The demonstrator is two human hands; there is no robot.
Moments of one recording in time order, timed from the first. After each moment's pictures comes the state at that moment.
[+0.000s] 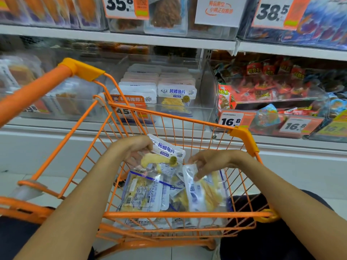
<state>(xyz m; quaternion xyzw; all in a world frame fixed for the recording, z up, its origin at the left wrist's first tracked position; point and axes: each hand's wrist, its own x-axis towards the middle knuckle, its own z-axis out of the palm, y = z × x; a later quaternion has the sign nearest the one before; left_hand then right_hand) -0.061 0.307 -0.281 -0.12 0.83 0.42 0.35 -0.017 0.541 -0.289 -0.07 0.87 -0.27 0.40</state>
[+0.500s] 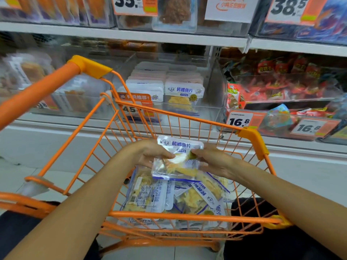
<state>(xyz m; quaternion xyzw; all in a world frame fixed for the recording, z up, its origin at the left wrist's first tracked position) -0.048 0.324 -0.285 -0.07 0.82 0.42 0.38 -0.026 0.518 -0.328 0.16 0.69 -0.67 0.24</state>
